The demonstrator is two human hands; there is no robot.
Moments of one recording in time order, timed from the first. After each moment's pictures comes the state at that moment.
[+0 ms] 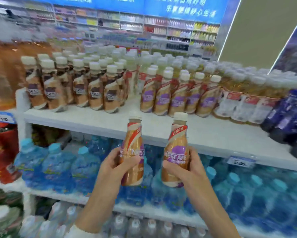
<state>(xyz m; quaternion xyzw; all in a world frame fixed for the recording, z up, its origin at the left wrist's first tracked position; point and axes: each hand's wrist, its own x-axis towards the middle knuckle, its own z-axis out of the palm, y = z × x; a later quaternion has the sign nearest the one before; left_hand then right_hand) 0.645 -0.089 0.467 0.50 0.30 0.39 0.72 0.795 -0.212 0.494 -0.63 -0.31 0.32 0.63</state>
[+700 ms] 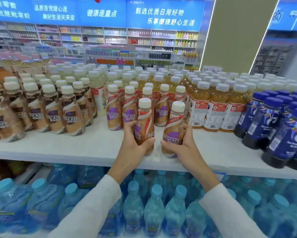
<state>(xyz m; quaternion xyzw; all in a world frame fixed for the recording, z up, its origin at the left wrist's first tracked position) 0.825 -0.059 0.511 0.71 0.24 0.38 0.55 0.951 -0.182 0.524 -0.66 -0.38 0.21 0.61</state>
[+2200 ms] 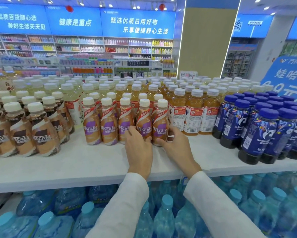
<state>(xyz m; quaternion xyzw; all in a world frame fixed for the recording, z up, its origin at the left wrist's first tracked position) 0.923 -0.077 0.514 0.75 0.39 0.43 0.31 1.011 -0.163 0.513 -0.78 -0.32 0.03 0.54</state>
